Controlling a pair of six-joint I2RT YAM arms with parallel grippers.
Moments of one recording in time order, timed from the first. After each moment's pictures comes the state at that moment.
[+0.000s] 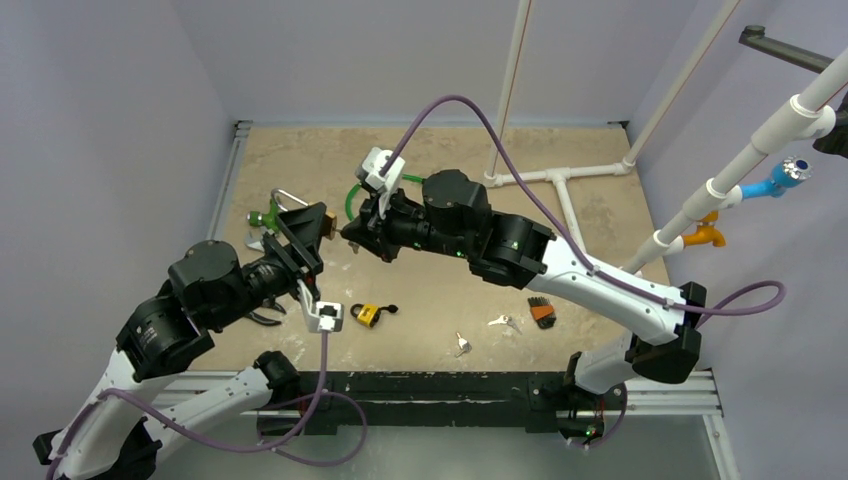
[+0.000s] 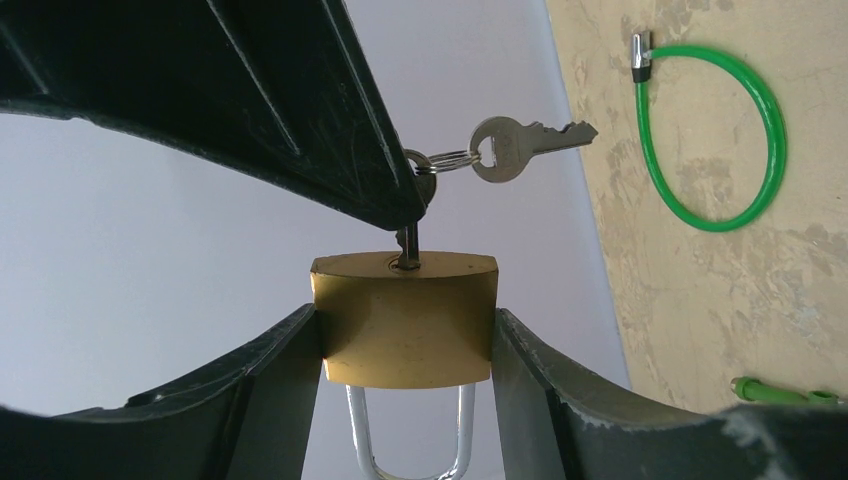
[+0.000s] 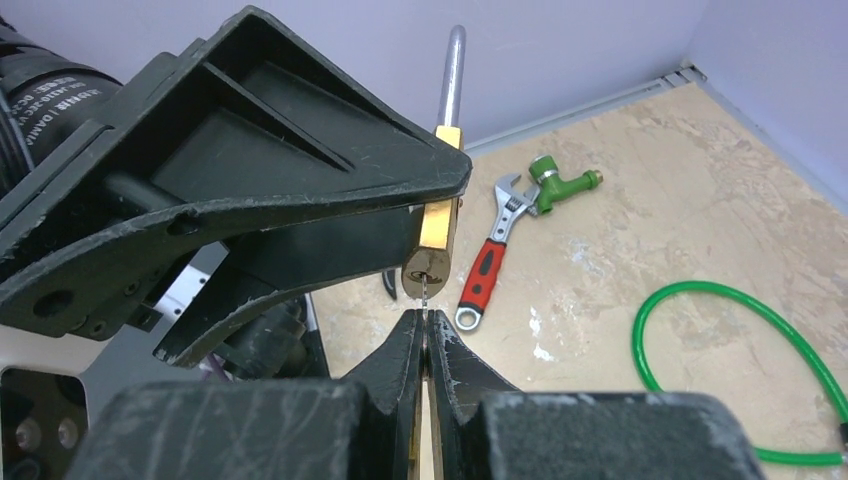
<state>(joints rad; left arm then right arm) -0.82 0.62 1.20 -0.81 0.00 1.62 1.16 1.47 1.66 -0.36 -0.06 0.09</state>
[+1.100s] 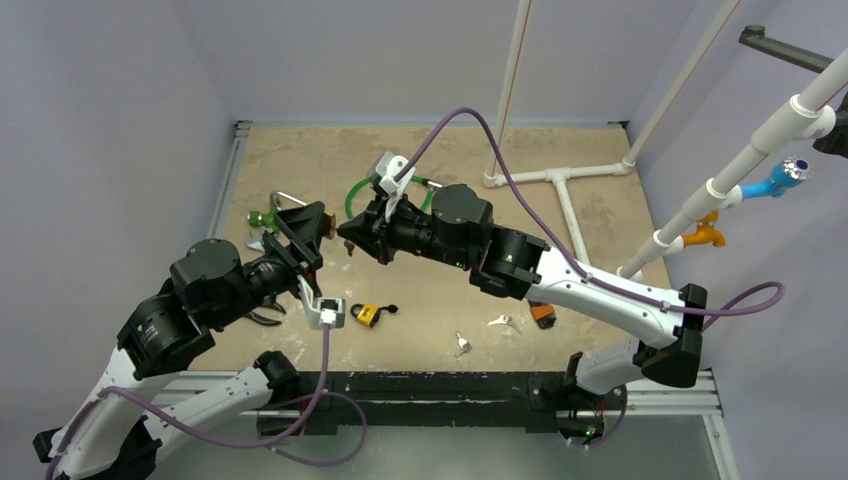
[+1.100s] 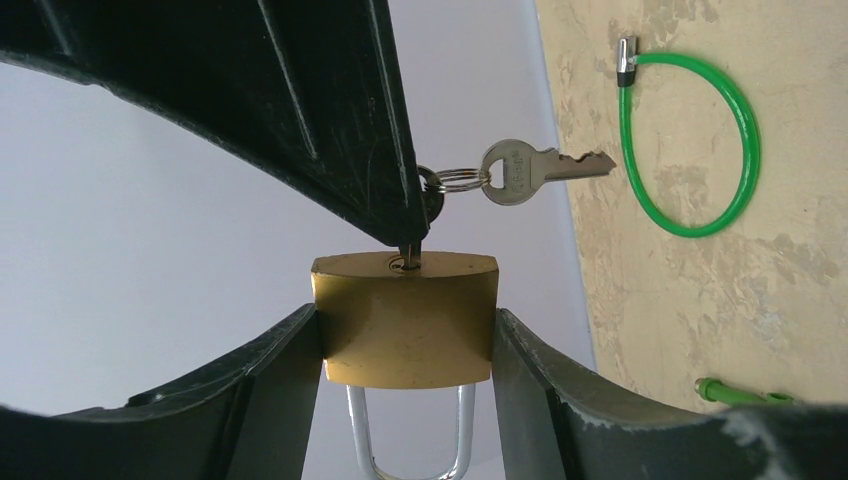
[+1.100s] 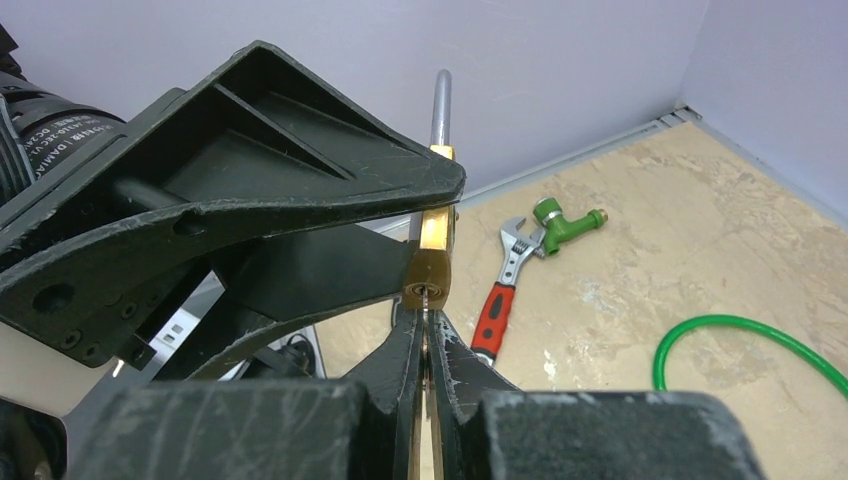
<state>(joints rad) -0.83 0.64 1.20 -0.81 -0.03 1.55 1.16 1.42 1.48 -0.09 -0.02 0.15</state>
